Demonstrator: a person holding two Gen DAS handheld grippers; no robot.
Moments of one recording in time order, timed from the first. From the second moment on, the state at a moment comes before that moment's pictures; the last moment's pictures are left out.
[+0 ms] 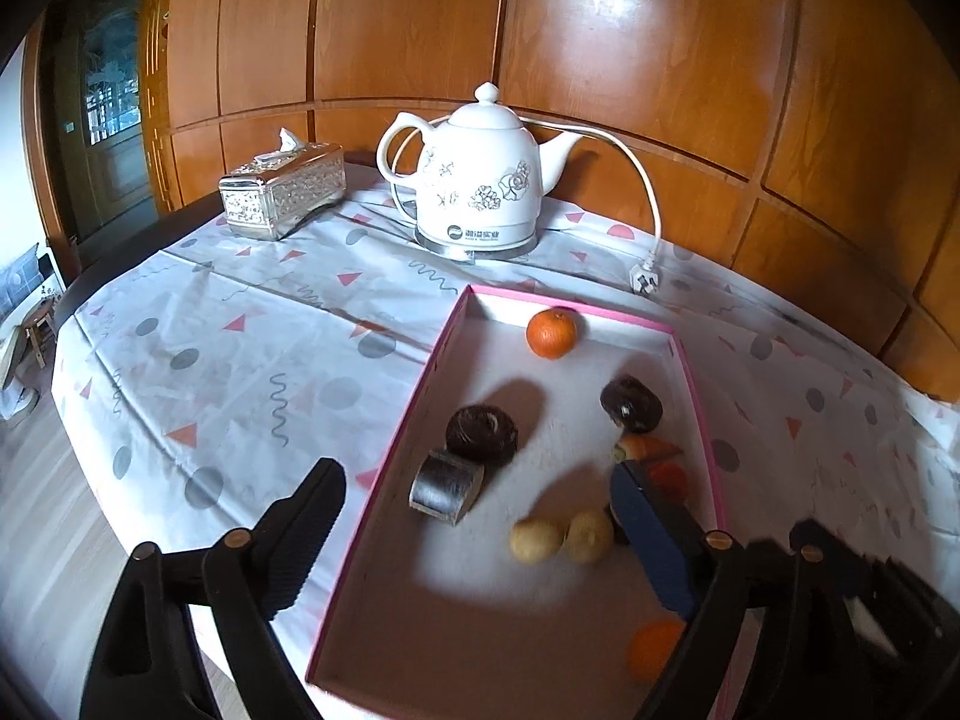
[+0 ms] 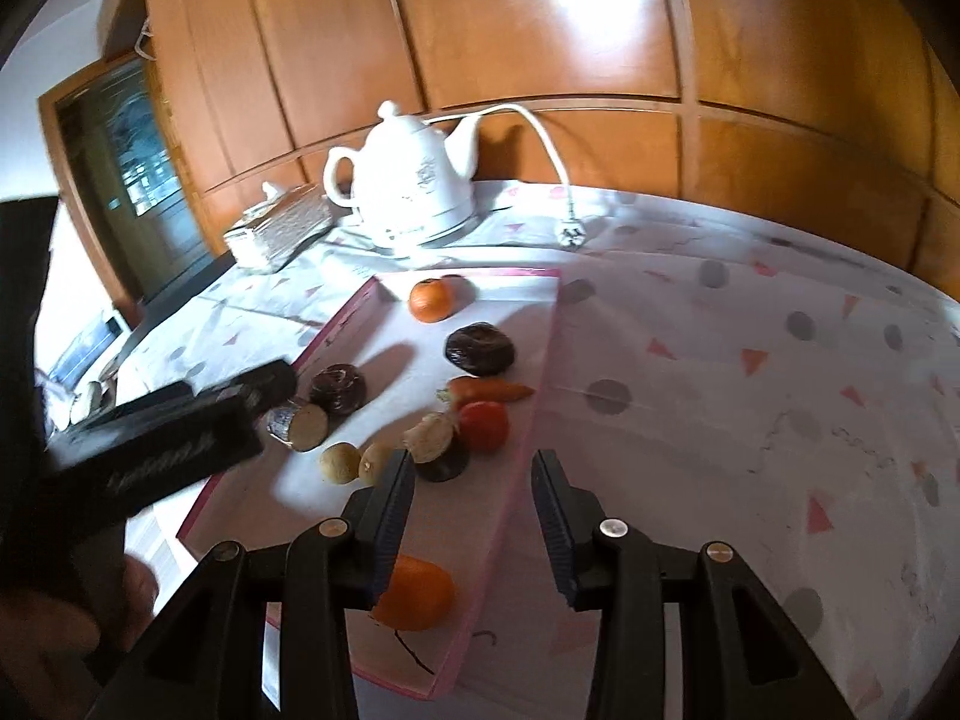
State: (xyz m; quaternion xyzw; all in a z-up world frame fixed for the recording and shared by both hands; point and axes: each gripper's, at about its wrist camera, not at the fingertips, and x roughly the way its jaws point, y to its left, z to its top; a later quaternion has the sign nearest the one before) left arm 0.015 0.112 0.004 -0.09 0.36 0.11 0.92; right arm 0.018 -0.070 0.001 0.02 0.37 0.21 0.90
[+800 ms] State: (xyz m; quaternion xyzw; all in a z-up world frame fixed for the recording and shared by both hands) left arm -0.021 0.099 0.008 -0.07 0.34 0.12 0.93; right arm 0.005 -0.074 -0.001 0.00 0.37 0.16 0.92
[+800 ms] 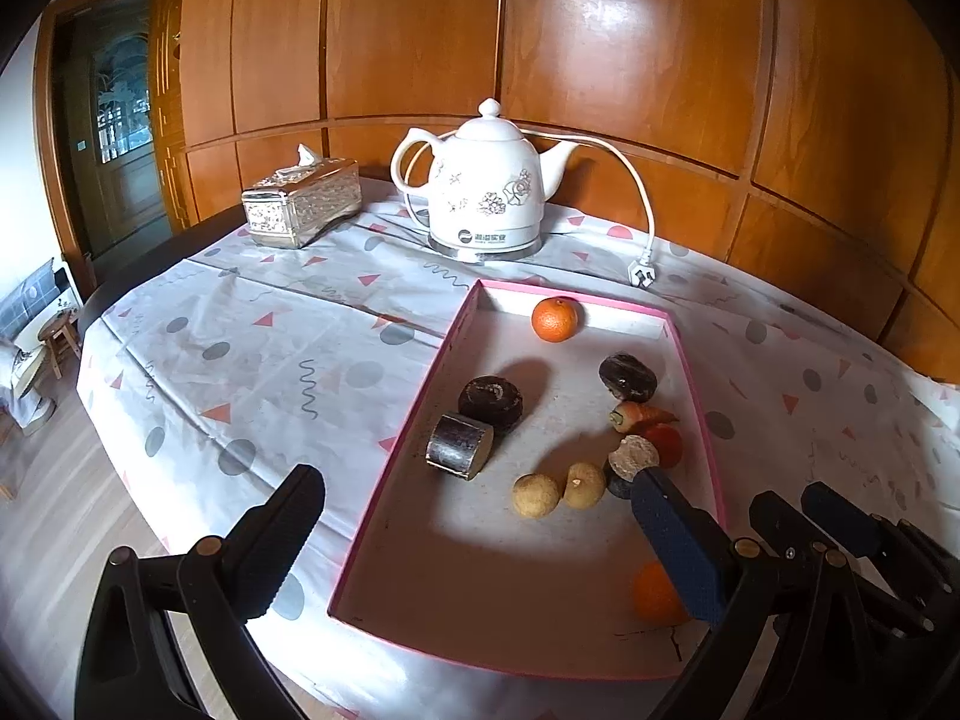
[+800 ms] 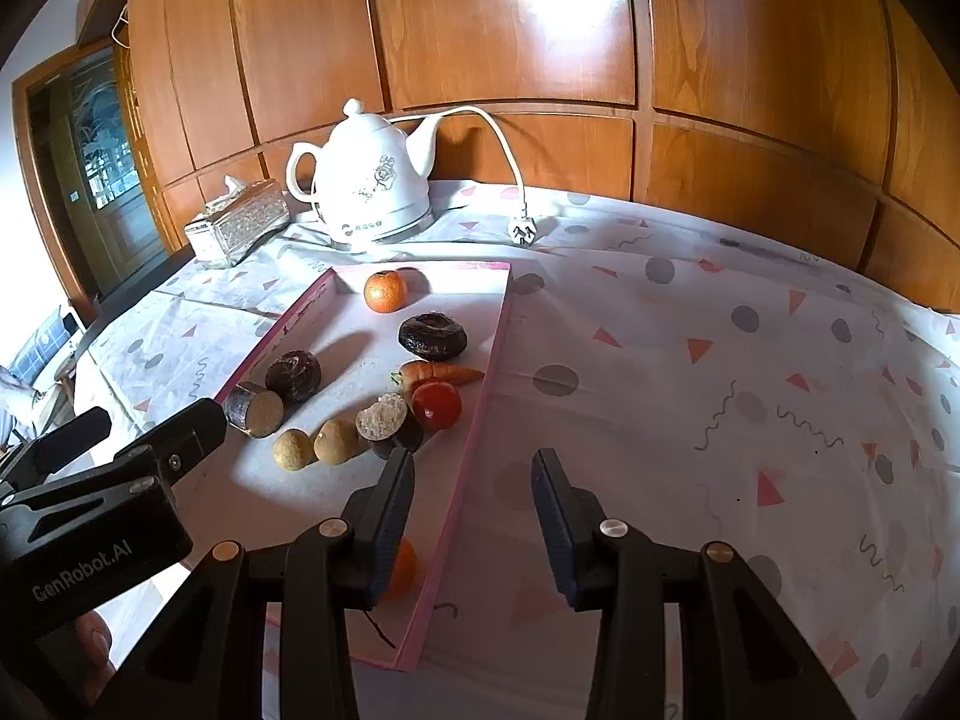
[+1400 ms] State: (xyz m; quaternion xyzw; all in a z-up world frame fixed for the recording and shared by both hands) left arm -0.025 0.100 0.012 -0.08 0.34 0.12 0.93; right arm 0.002 -0.069 -0.004 -0.01 0.37 0.17 0.91
